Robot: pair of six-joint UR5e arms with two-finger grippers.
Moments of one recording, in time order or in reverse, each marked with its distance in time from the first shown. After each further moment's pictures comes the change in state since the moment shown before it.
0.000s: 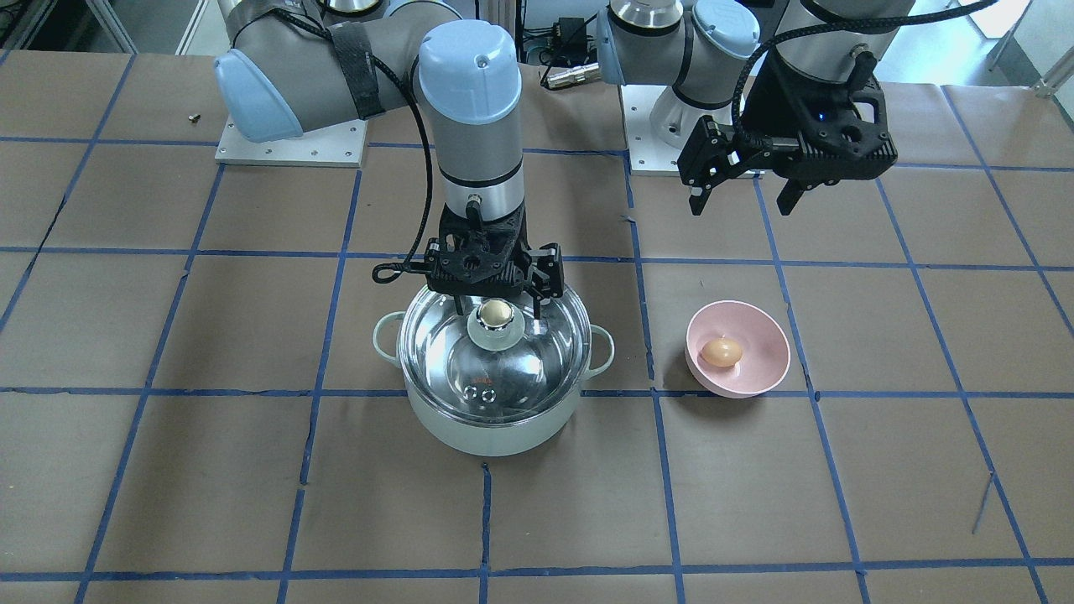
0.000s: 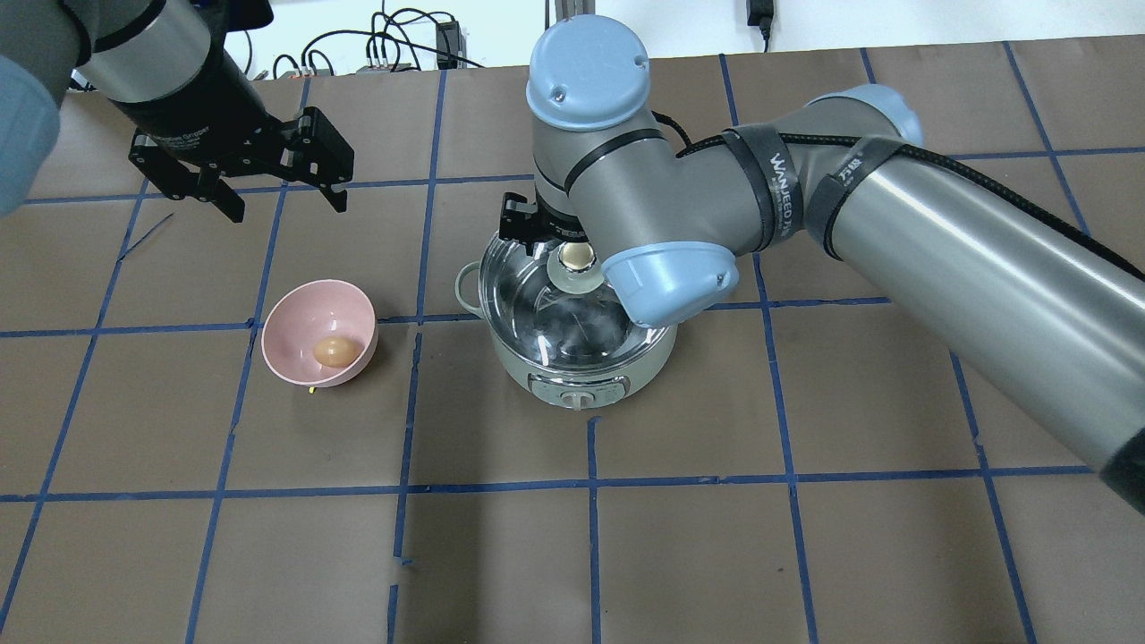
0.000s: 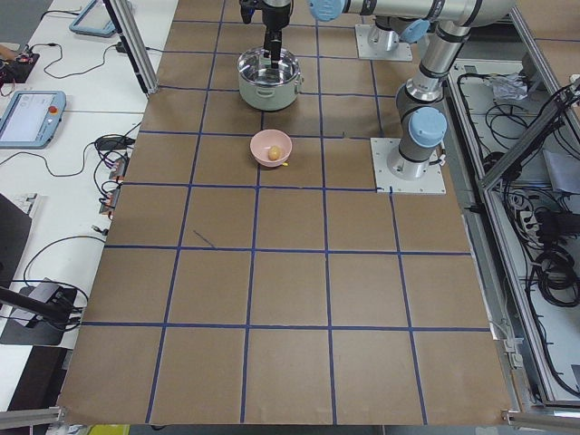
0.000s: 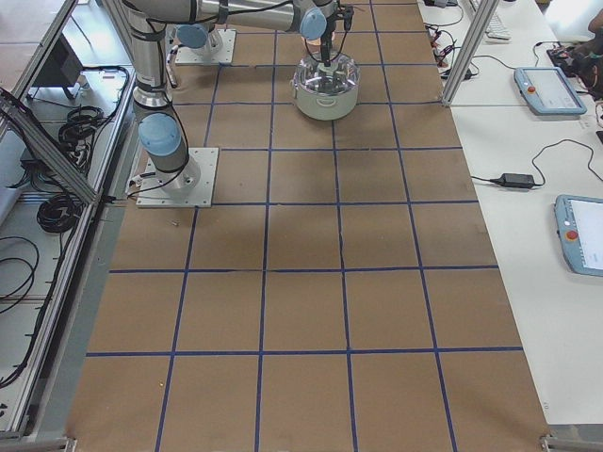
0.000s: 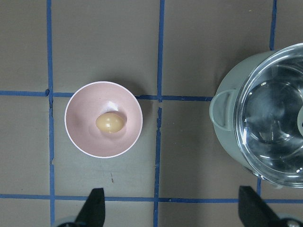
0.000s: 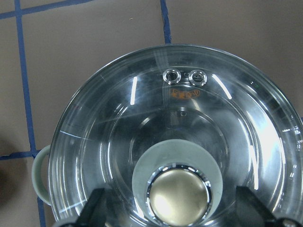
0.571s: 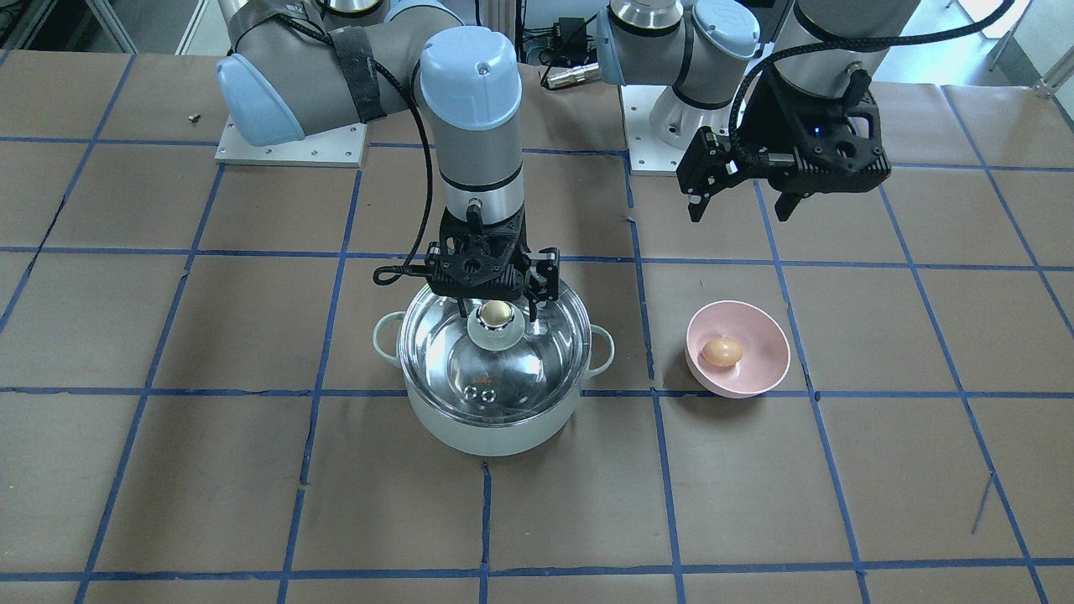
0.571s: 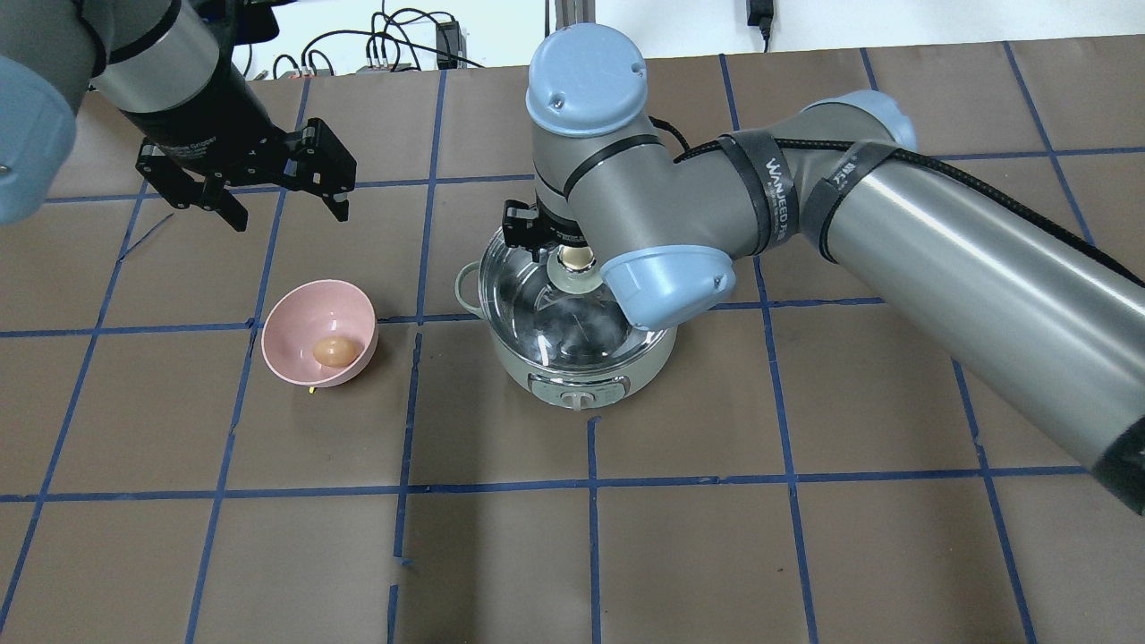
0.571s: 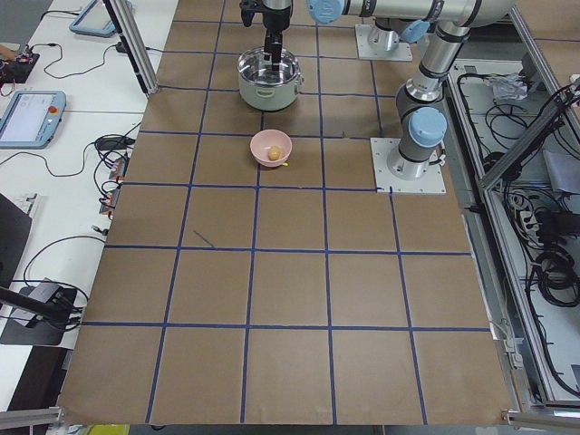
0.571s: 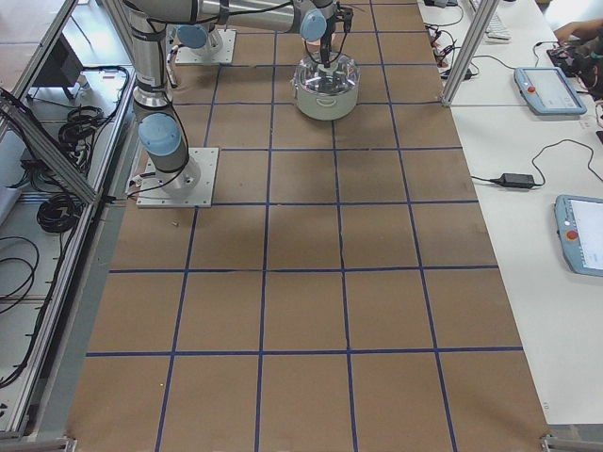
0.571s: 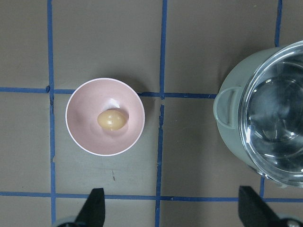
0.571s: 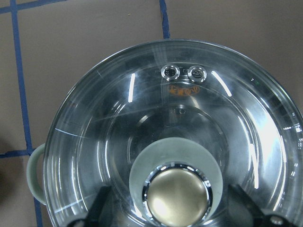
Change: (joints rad) left arm 0.004 -0.019 -0.020 0.005 0.005 0.001; right arm 0.000 0.005 0.004 0.000 0.001 -0.002
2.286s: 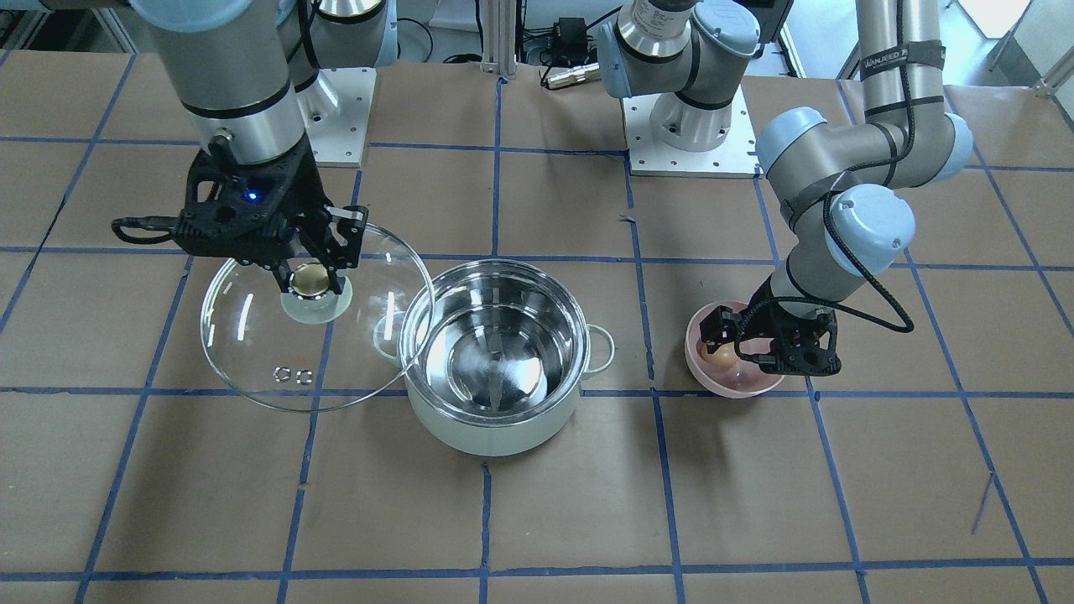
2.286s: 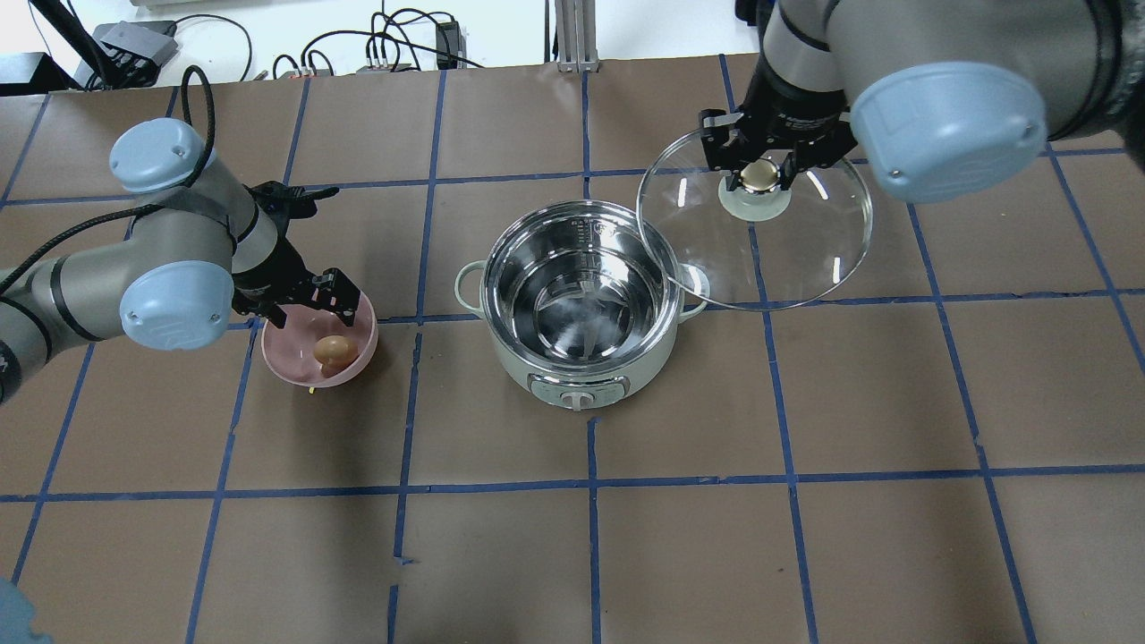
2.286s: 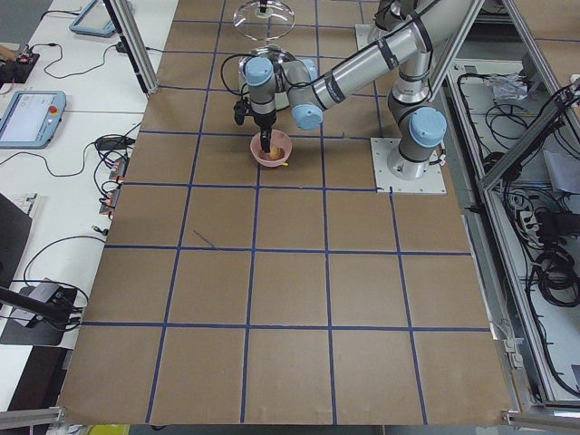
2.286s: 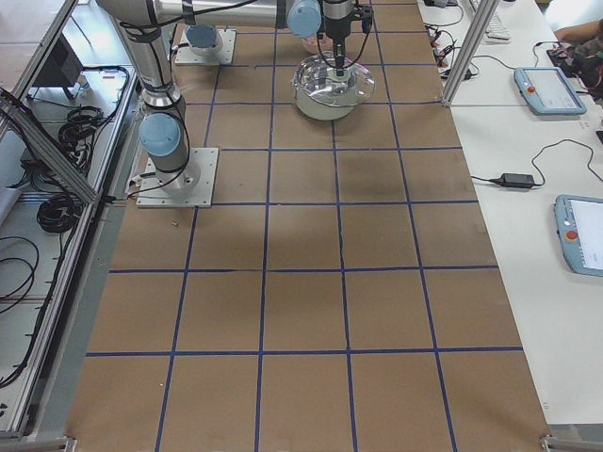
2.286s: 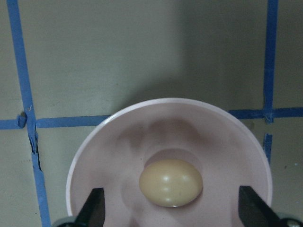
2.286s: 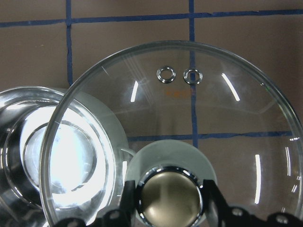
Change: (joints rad) left arm 0.189 -0.260 -0.399 0.584 -0.003 0.265; right arm -0.336 -0.213 -0.051 0.311 -0.002 -0.444
